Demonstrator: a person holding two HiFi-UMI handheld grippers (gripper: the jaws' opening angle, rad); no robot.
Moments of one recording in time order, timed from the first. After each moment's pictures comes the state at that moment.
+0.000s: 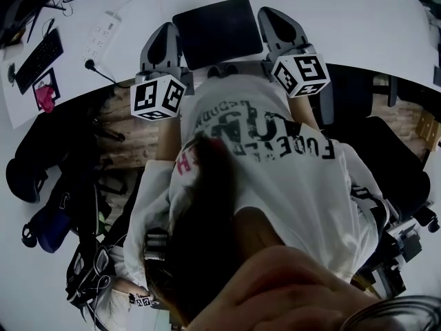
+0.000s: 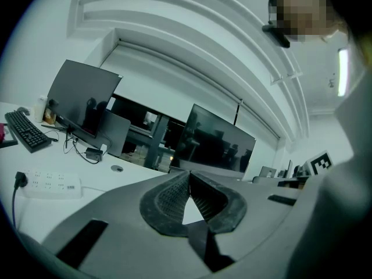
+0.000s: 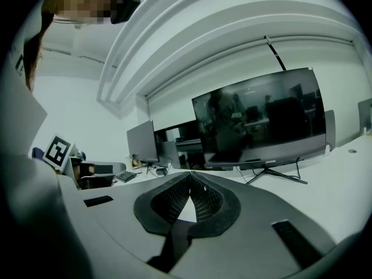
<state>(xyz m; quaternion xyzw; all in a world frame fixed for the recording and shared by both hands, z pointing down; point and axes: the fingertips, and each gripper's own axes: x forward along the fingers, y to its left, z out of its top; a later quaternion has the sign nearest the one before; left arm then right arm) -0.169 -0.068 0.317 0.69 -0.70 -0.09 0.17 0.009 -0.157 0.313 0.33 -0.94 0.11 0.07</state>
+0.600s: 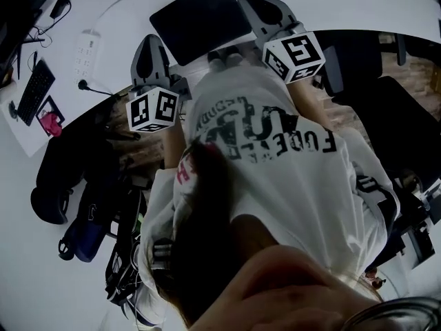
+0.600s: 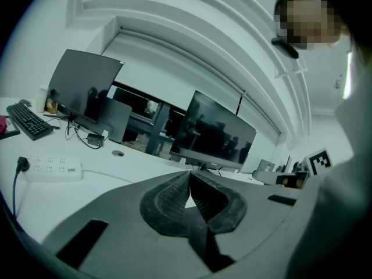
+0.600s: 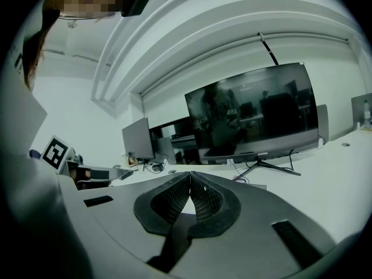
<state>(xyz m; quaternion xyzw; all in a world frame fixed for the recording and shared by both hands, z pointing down) -0.157 -0.064 0.344 0.68 -0.69 -0.06 0.22 0.023 -0.159 0.330 0.34 -0.93 0.13 0.08</state>
